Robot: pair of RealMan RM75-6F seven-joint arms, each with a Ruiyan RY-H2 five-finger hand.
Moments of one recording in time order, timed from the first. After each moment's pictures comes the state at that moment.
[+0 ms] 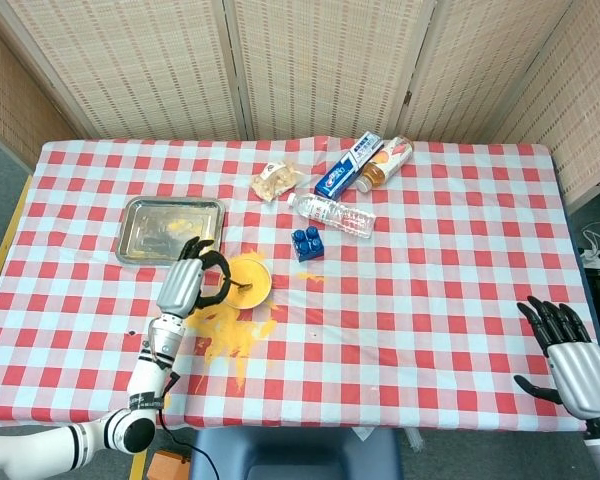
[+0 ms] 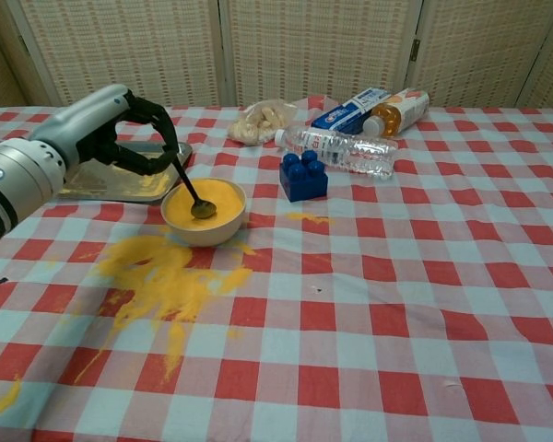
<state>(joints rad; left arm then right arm) -0.64 -1.69 -0.31 -1.45 1.15 1.18 0.11 0.04 -0.99 -0.03 -1.71 -1.59 1.45 -0.02</state>
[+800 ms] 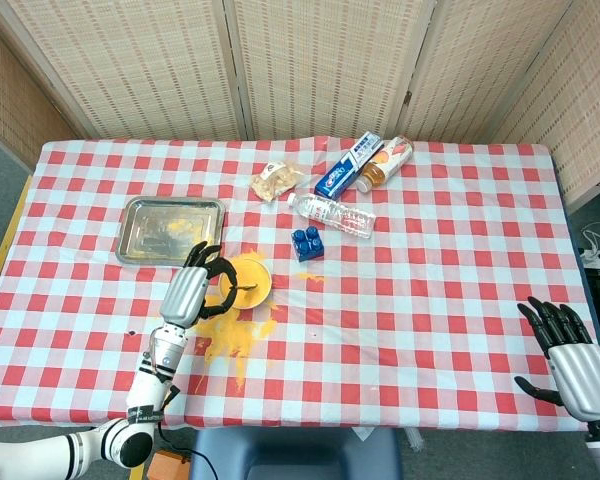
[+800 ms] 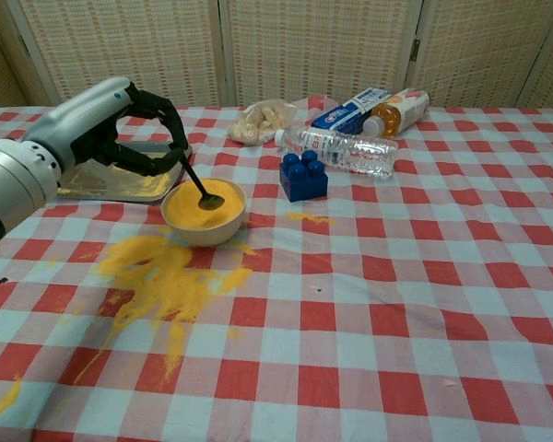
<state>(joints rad) -0.62 -1.66 -0.27 -1.55 1.21 1.22 0.10 0.03 -0.99 -0.03 -1.71 -1.61 1.46 -0.01</state>
